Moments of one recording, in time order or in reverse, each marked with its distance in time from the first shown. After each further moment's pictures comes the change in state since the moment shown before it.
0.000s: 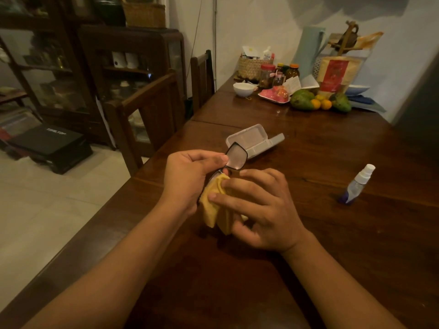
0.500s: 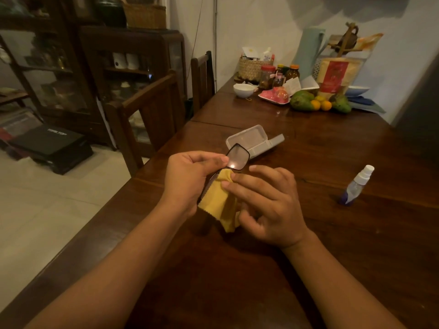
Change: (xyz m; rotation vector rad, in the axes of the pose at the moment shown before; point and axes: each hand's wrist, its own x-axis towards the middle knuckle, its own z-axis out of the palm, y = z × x) left_hand 0.002 -0.002 -0.003 0.047 0.002 0.018; right_hand -0.006 0.009 0.000 -0.041 0.054 0.101
